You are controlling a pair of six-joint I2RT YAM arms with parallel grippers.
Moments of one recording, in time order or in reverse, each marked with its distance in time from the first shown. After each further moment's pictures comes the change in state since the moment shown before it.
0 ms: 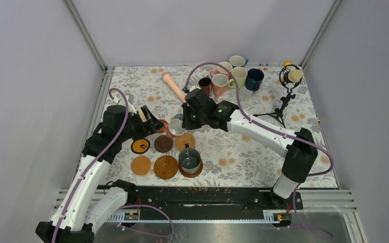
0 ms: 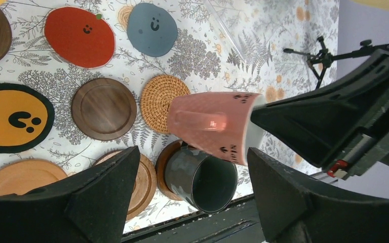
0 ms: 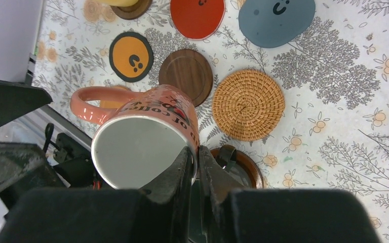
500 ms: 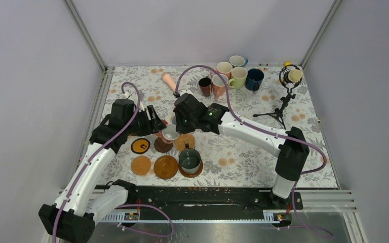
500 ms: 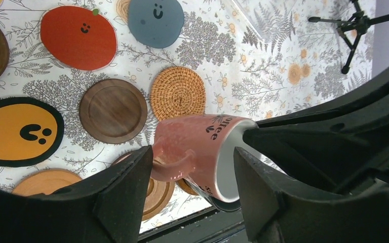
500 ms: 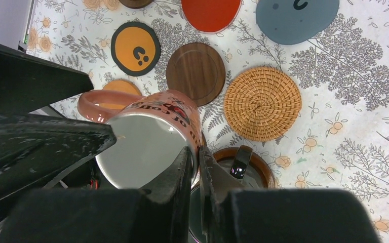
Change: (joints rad) left arm -0.017 0.135 0.040 0.004 0.044 0.140; right arm 0.086 0.098 0.095 -0.043 0.068 0.004
